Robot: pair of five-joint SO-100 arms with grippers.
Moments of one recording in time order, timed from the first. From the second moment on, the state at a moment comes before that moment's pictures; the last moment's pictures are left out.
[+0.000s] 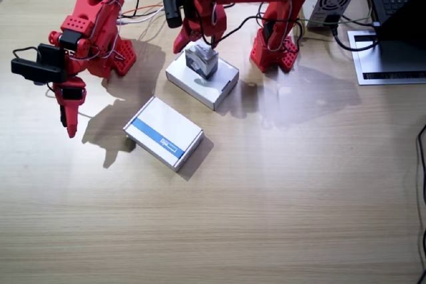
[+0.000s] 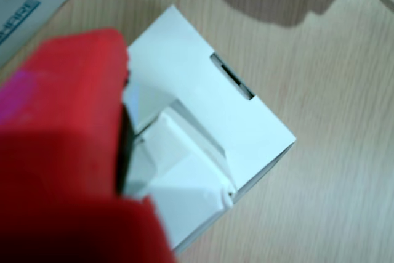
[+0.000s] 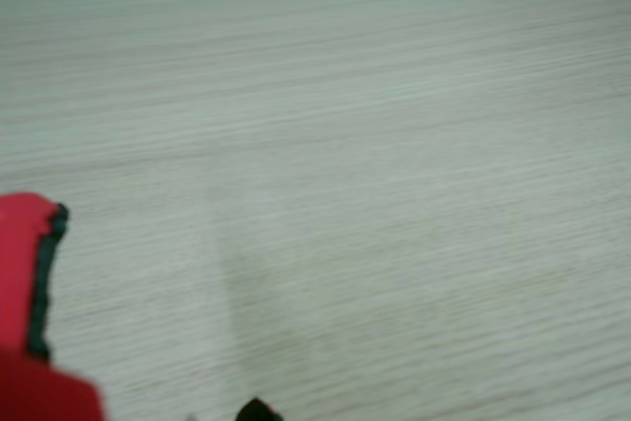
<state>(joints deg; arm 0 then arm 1) 83.1 100.1 91.4 94.7 -10.5 14.4 174.6 164.2 52.0 -46.3</state>
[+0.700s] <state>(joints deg) 79.6 86.2 91.8 94.2 -12.0 13.2 174.6 164.2 53.1 -46.3</state>
